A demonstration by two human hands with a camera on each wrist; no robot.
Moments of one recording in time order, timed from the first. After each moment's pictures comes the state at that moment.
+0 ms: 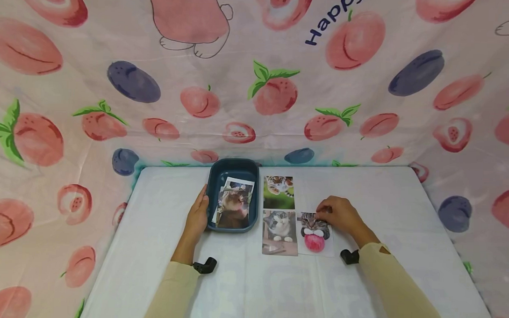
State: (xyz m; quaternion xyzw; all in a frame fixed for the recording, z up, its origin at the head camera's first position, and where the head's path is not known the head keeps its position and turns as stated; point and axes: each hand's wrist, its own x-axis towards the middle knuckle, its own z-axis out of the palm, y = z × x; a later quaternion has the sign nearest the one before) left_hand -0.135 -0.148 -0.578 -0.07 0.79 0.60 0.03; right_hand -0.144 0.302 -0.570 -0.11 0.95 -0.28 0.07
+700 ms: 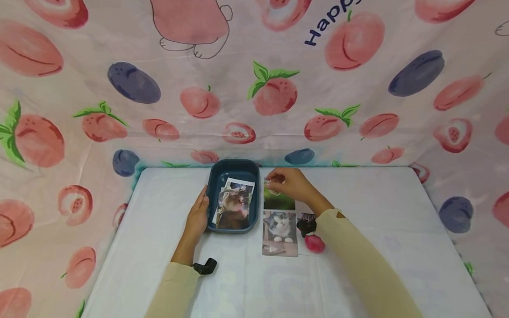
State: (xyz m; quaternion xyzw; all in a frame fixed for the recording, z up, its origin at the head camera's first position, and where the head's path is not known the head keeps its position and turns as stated) left_hand -0.136 -0.148 -0.579 -0.07 0.80 0.60 0.03; right_hand -0.202 0.177 -0.492 -0.20 0.89 -0.40 0.09
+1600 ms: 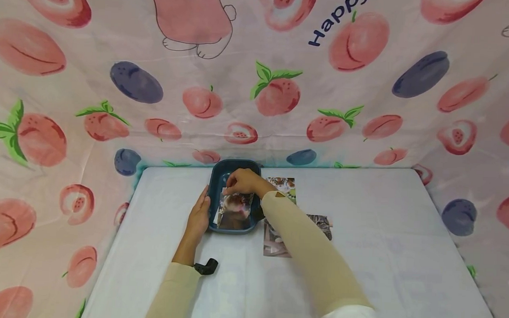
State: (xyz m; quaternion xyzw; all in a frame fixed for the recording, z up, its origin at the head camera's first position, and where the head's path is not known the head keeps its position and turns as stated) left_hand -0.135 -0.149 -0.579 -0.07 0.80 0.60 0.04; right_hand -0.249 0.046 -0.501 -0.30 0.89 -0.27 0.22
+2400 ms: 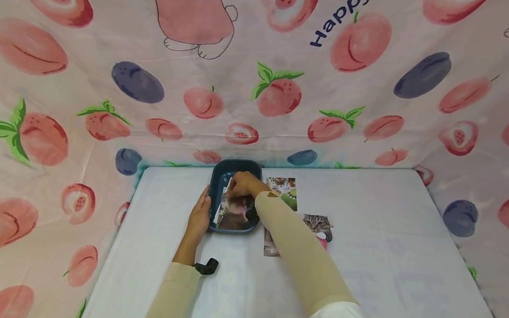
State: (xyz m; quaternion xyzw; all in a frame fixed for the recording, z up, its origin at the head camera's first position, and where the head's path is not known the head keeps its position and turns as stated) left_hand -0.135 -0.150 -0.578 -0.07 0.79 0.60 0.03; right_hand -0.252 0.032 -0.515 -0.24 0.92 -0.20 0.23
